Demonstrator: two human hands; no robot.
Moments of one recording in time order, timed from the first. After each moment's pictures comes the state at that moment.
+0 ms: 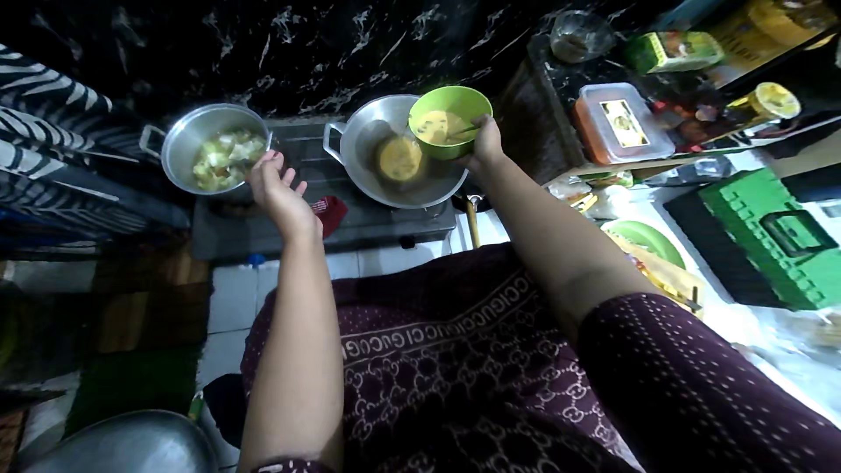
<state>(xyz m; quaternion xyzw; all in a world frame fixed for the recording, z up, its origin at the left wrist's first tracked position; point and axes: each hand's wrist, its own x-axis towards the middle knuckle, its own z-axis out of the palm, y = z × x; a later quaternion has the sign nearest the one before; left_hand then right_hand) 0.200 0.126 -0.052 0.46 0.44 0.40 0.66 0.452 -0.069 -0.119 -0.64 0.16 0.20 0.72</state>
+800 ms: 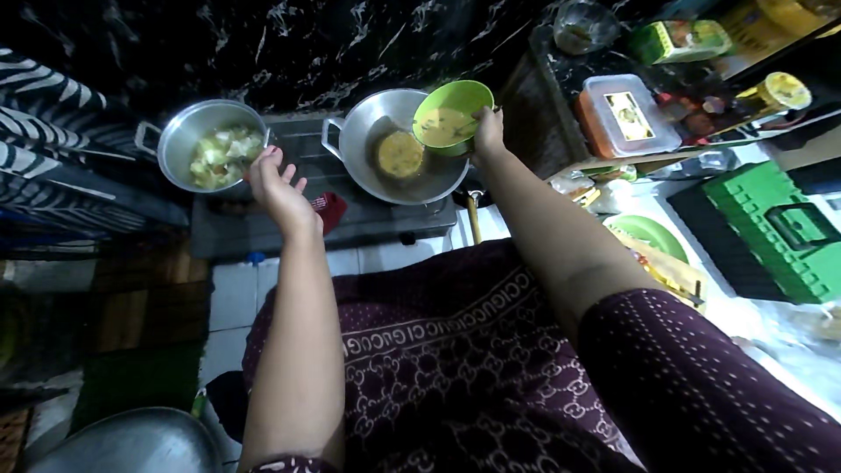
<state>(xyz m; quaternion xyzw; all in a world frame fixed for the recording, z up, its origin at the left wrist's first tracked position) 0.203 0.128 -0.057 0.46 0.44 0.40 0.66 0.458 -0.070 -0.124 -0.71 0.12 0.13 0.68</state>
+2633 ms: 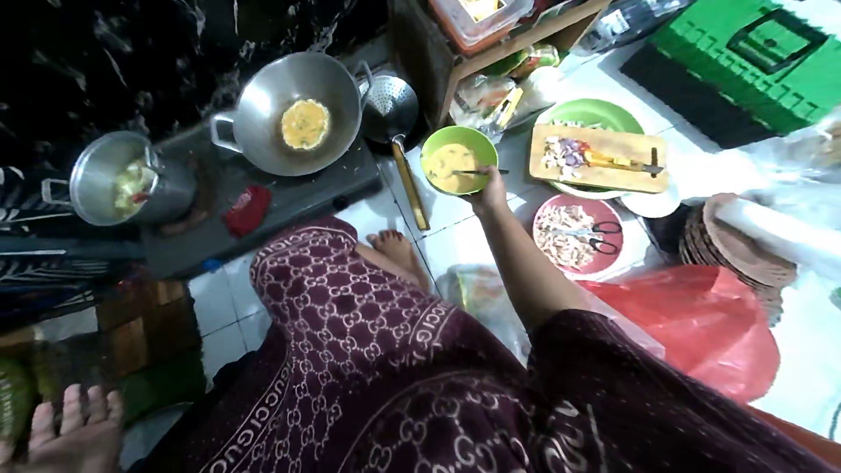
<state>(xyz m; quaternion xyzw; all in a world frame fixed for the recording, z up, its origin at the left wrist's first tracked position) -0.128 0.145 -0.071 0.44 0.52 0.37 0.62 0.275 -0.365 -0.195 -0.57 -0.01 0.09 0.82</state>
